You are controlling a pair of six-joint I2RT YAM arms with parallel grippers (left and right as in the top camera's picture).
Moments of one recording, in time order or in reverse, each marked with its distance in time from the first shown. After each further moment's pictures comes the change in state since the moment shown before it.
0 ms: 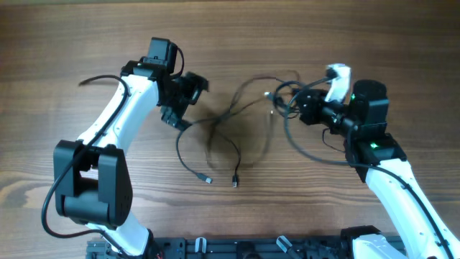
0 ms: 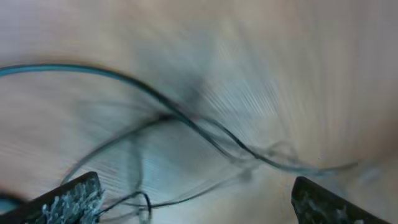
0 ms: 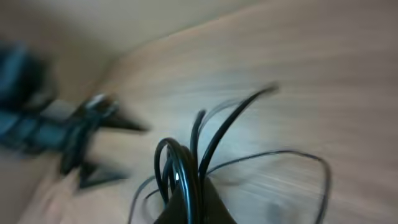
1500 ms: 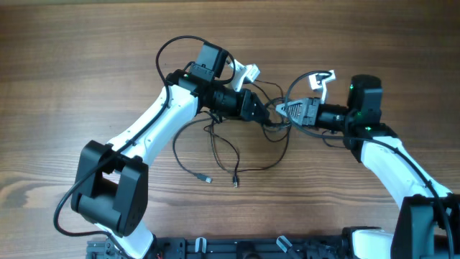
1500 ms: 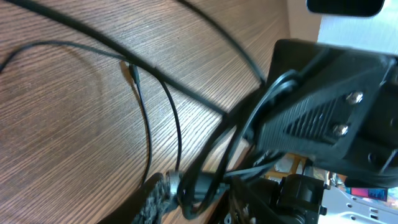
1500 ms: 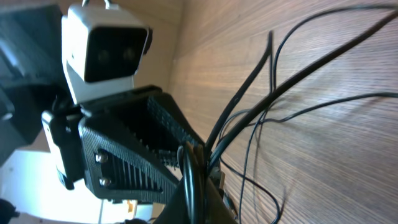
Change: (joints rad) left arm -0.263 0.000 0.005 0.202 0.429 0.874; right arm -0.100 0.262 -0.004 0.093 -0.521 0.253
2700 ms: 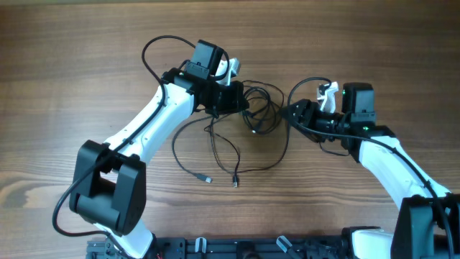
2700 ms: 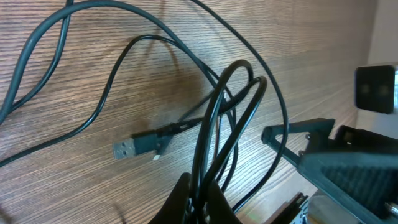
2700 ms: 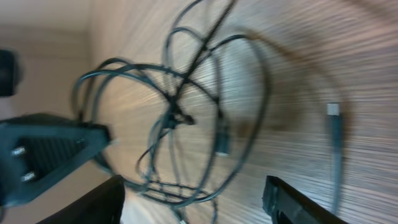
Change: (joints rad) left arm 0.031 -0.002 0.000 0.008 -0.297 -0.199; right arm 0.027 0.000 0.004 -0.268 0.386 0.020
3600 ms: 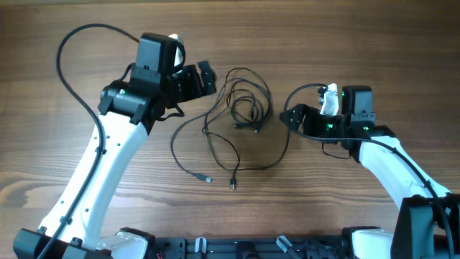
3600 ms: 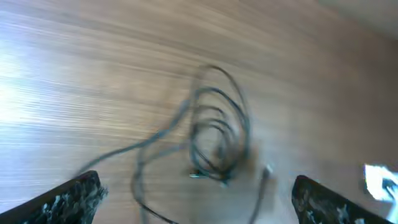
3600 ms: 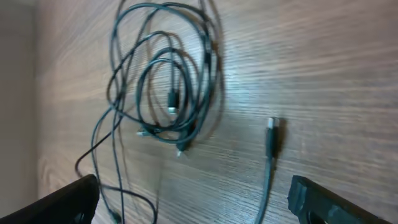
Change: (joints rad) left arm 0.114 -0.373 0.000 -0.150 -0.426 -0.089; right arm 0.000 -0.001 0.003 -0.058 0.107 -0.254
